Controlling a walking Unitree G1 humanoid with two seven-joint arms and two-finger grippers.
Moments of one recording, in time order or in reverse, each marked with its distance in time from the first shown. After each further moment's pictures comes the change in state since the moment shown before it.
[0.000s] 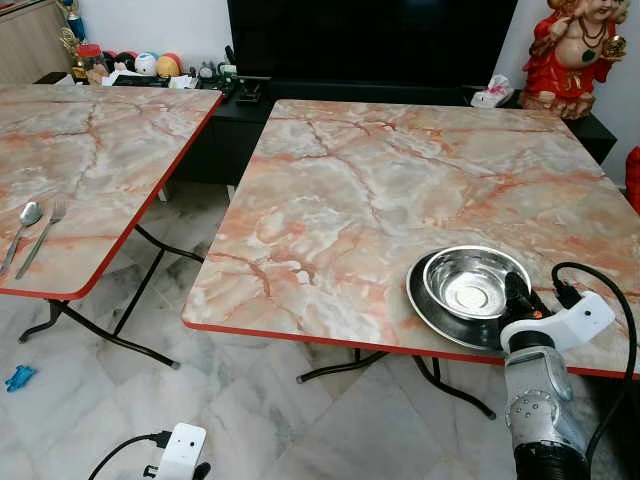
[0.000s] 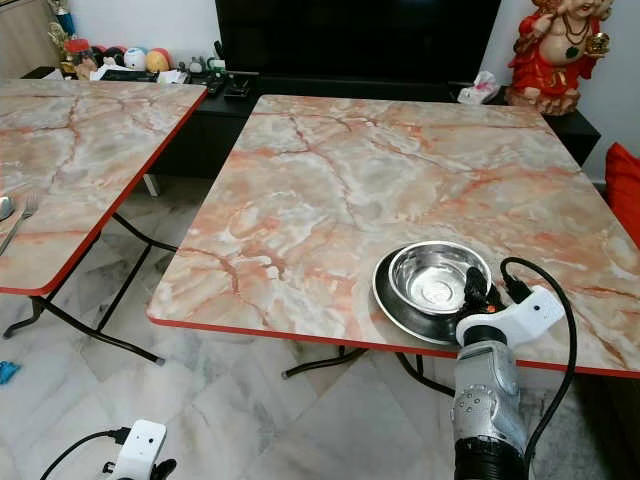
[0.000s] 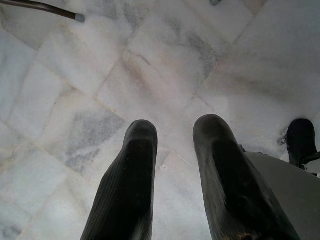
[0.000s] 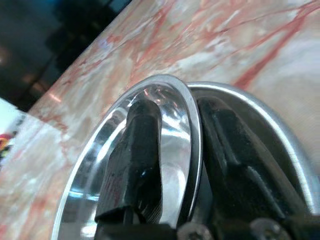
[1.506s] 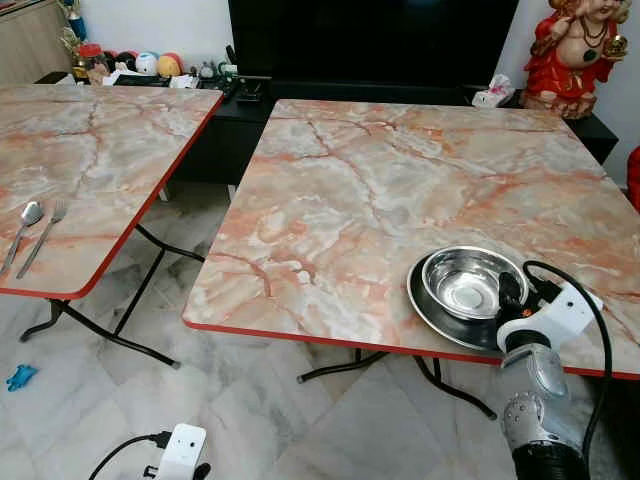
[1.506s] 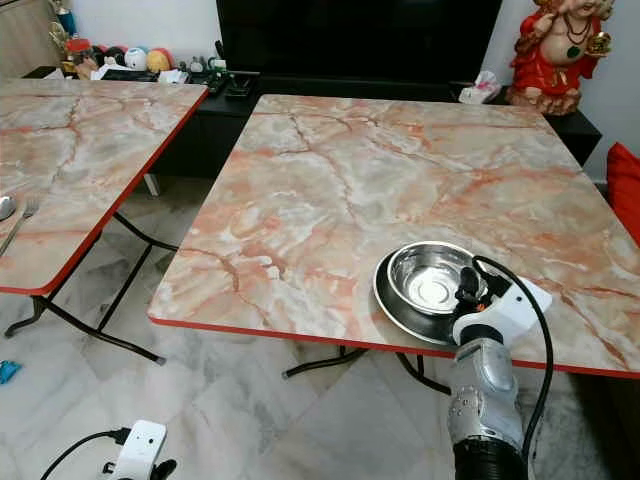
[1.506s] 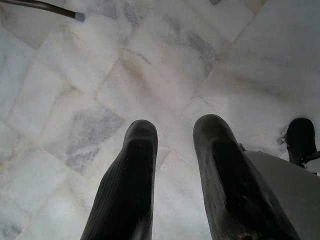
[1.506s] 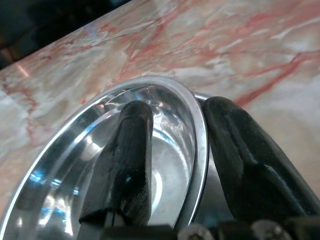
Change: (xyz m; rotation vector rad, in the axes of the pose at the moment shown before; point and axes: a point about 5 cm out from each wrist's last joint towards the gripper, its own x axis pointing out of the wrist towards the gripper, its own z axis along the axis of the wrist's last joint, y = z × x) left arm 0.000 0.000 0.000 0.000 0.002 -0.002; right arm 0.001 0.004 -0.002 -0.306 -0.018 -0.004
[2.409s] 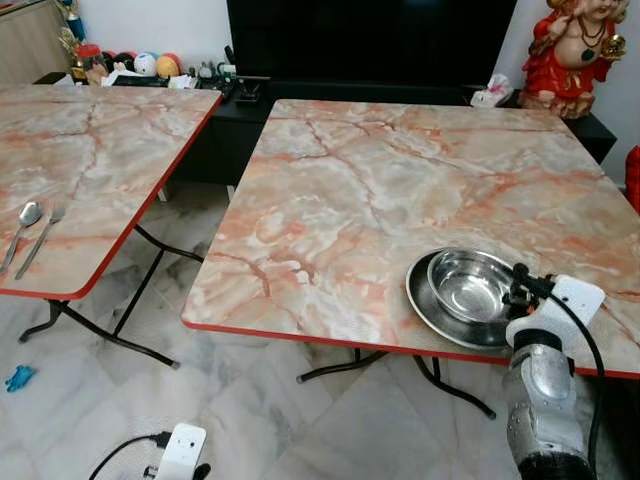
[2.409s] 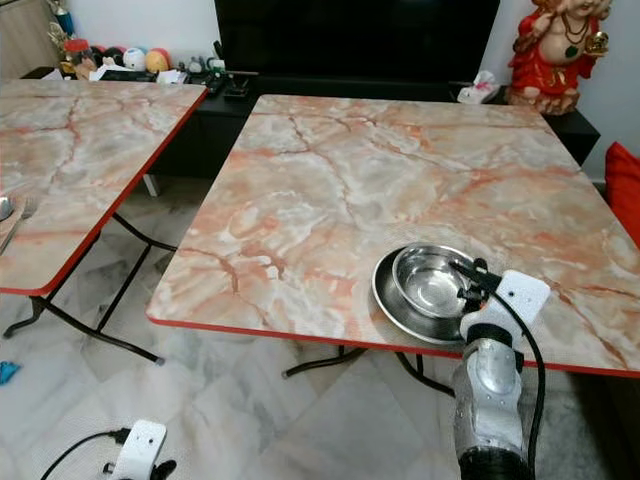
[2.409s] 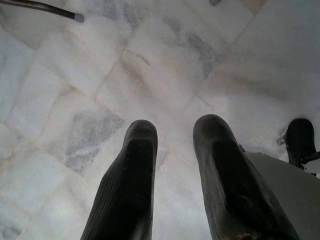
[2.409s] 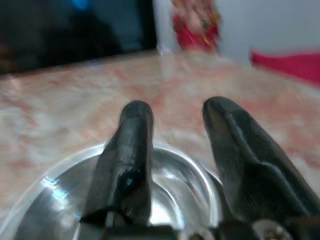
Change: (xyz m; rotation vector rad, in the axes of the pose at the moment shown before) left arm 0.000 0.001 0.000 -0.005 -0.003 0.006; right arm -0.016 0.009 0.021 -0.275 -0.254 0.049
